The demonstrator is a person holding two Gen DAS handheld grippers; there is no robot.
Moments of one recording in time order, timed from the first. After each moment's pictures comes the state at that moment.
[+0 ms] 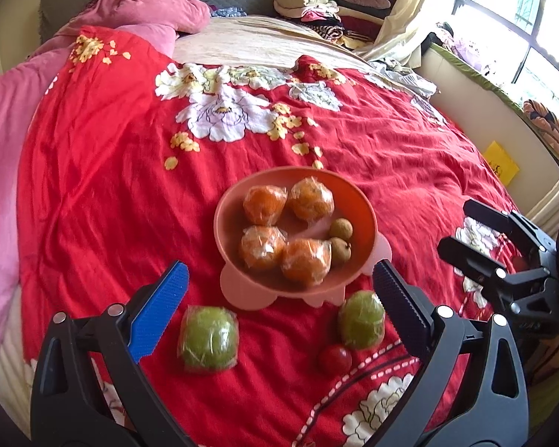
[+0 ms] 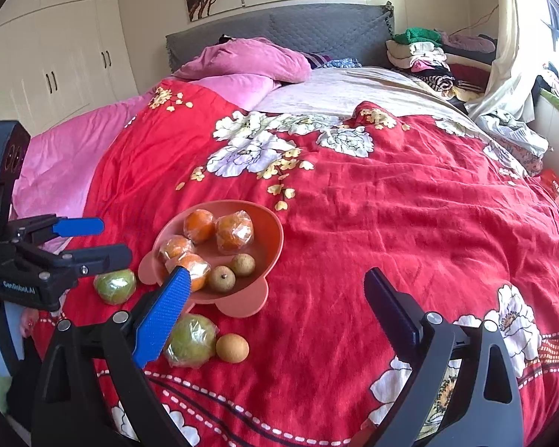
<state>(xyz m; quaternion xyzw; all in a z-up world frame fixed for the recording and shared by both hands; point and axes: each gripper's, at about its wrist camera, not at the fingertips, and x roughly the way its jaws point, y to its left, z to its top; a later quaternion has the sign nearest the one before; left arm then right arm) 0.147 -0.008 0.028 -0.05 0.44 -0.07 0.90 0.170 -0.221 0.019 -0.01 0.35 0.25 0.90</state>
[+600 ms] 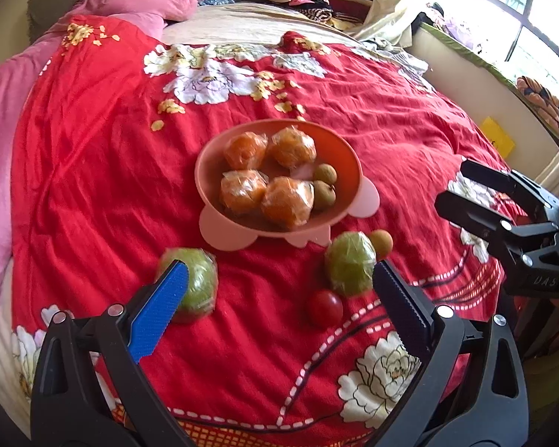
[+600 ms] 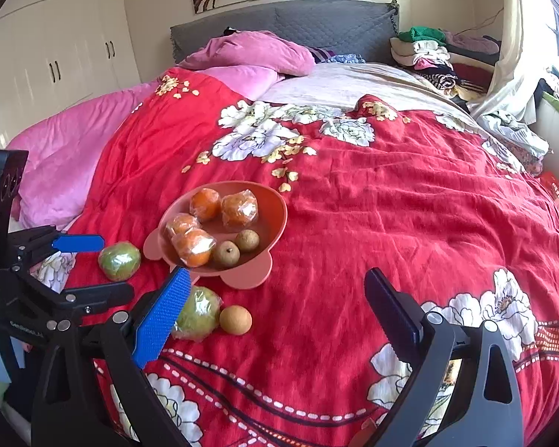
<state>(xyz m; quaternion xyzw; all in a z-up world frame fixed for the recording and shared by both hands) 0.116 -0.025 0.006 -0.03 0.46 -0.09 0.88 0.151 -0.224 0.013 -0.03 0.36 0.26 0.90</state>
